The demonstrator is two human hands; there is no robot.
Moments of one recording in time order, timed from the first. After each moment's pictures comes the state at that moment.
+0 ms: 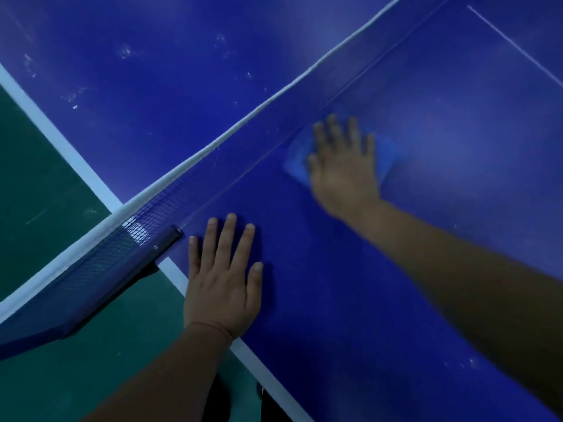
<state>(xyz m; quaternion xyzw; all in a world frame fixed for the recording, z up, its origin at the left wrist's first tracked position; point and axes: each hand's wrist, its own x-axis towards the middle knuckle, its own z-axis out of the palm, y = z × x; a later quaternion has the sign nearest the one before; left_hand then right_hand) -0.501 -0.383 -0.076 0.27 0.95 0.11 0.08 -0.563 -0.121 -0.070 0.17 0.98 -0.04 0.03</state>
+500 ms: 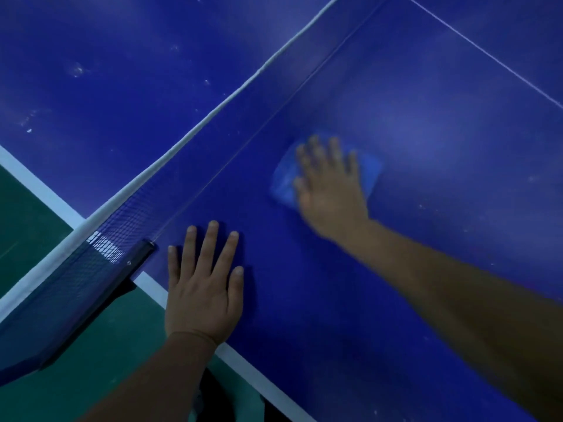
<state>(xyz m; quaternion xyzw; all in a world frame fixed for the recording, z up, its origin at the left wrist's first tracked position) -0.500 -0.383 -0.077 0.30 0.95 0.10 0.10 -0.505 -0.115 -0.076 0.17 0.98 -0.03 0.01</state>
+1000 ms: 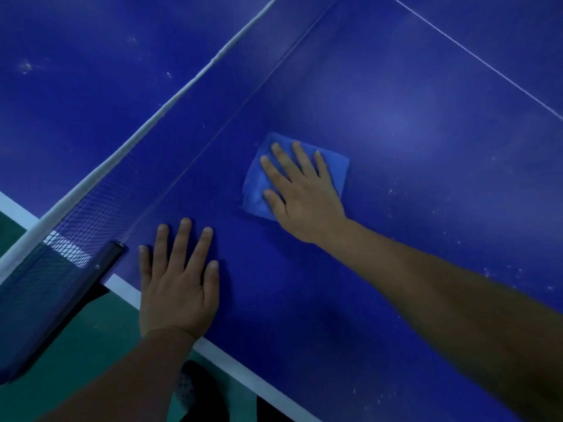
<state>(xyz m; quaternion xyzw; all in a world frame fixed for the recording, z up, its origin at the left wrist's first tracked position) -0.500 -0.382 -0.080 0.28 0.95 0.11 0.11 -0.485 -0.121 -0.077 0.12 0.99 -0.03 0.03</state>
